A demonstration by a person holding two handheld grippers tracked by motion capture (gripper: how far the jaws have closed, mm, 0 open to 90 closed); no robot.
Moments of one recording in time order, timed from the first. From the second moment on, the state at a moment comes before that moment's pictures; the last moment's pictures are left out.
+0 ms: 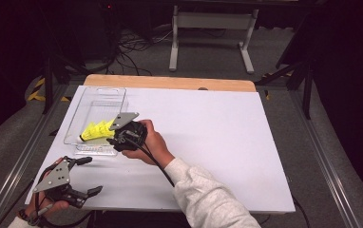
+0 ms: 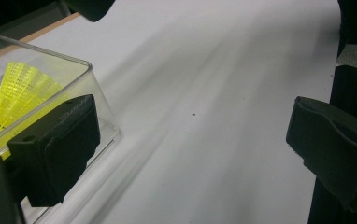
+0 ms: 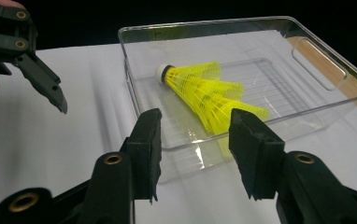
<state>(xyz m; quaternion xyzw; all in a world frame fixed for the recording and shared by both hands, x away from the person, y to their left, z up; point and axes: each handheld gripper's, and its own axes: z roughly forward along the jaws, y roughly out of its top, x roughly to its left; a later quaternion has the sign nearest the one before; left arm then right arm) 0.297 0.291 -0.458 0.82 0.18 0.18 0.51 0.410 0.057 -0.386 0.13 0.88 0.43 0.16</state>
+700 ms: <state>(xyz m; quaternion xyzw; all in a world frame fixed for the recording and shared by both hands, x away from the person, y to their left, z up) 0.299 0.289 -0.458 0.82 0.18 0.18 0.50 0.400 0.024 -0.384 0.15 0.86 0.44 0.21</state>
